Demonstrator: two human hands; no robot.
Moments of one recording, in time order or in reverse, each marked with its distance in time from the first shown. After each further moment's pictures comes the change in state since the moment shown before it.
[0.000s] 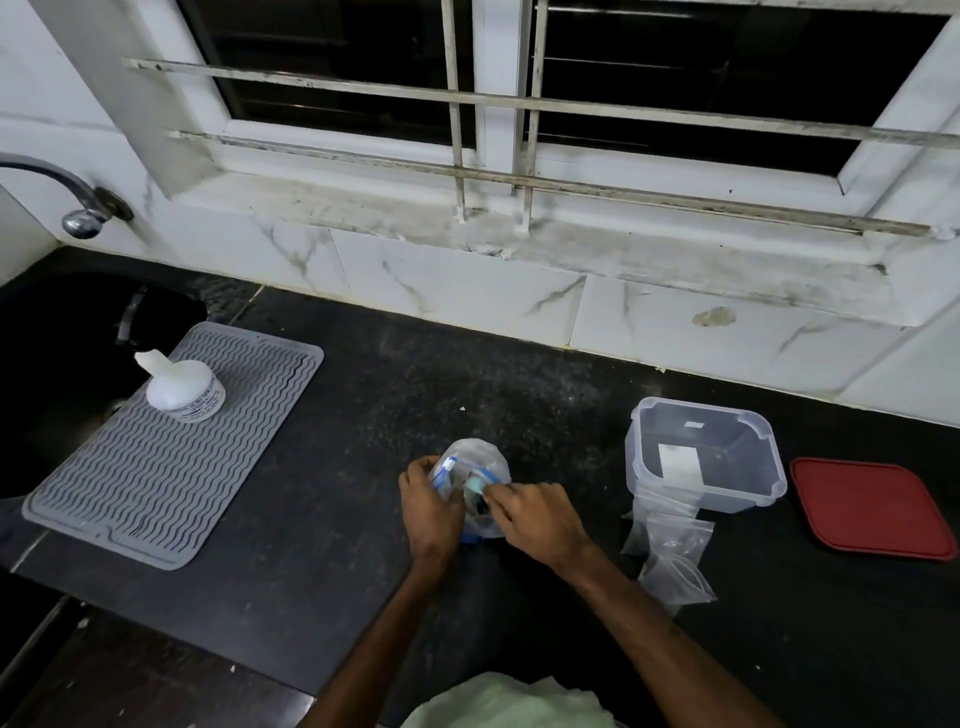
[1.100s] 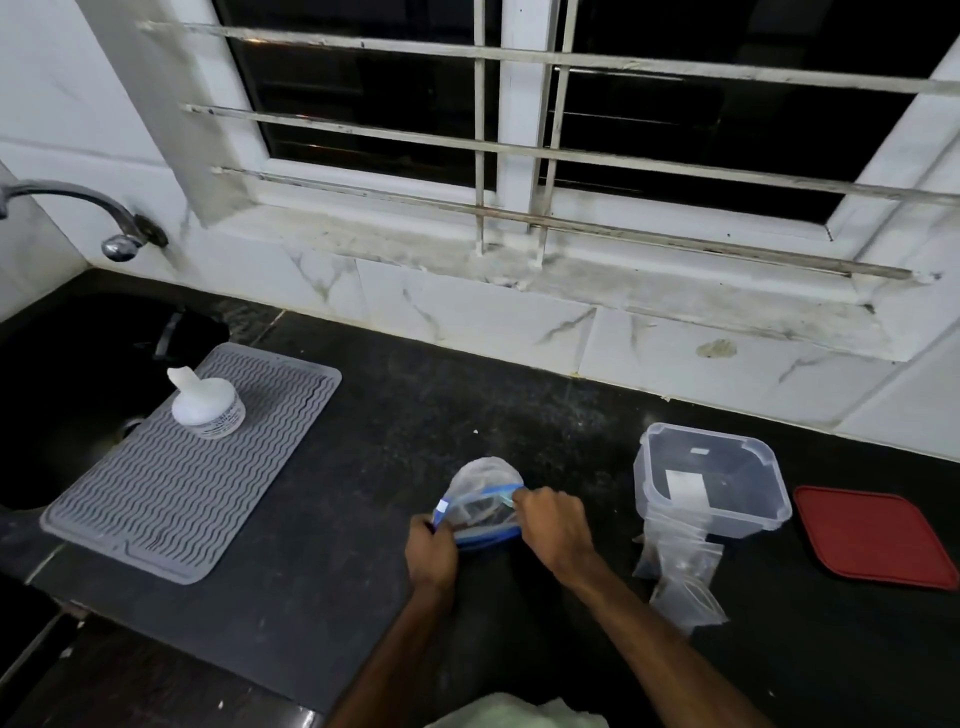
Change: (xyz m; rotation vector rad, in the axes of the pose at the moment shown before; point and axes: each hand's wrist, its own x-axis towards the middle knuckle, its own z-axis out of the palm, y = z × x) left_hand -0.009 -0.027 -0.014 -0.202 -0.007 -0.339; right_hand 0.012 -0.010 -0.010 -0.124 -0.223 0.290
